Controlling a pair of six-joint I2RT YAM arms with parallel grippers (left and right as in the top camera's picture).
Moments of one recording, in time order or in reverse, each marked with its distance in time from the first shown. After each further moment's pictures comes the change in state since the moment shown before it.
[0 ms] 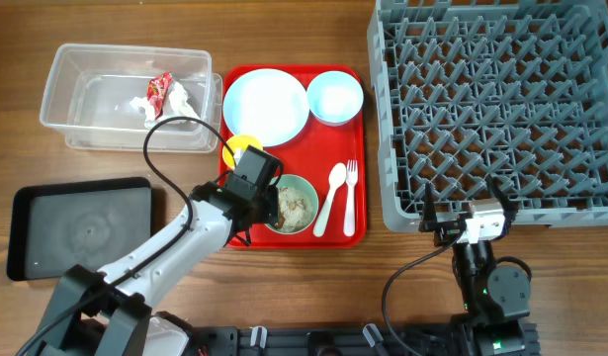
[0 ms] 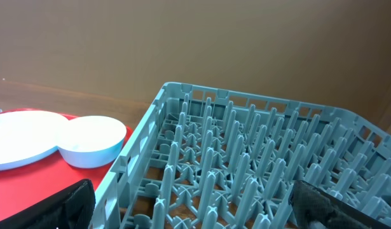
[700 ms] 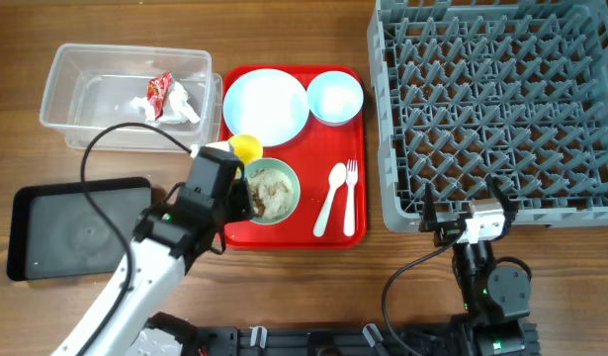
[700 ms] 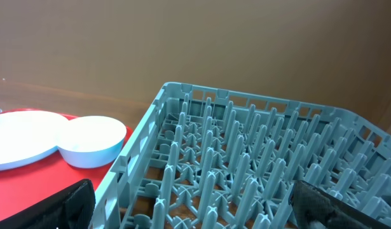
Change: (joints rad) left arm 0.119 -0.368 0.000 -0.163 0.003 -0.023; right arm 0.000 0.000 0.000 0.000 0.000 0.000
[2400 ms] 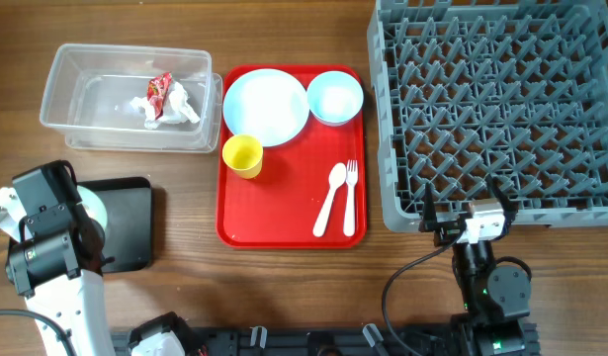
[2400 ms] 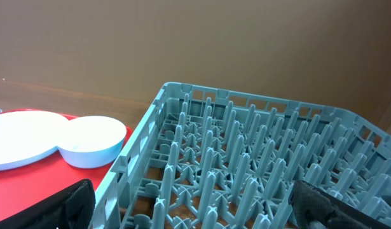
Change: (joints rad) left arm 0.823 -0.130 0.169 -0.358 -0.586 0.053; right arm 0.000 0.000 0.000 0.000 0.000 0.000
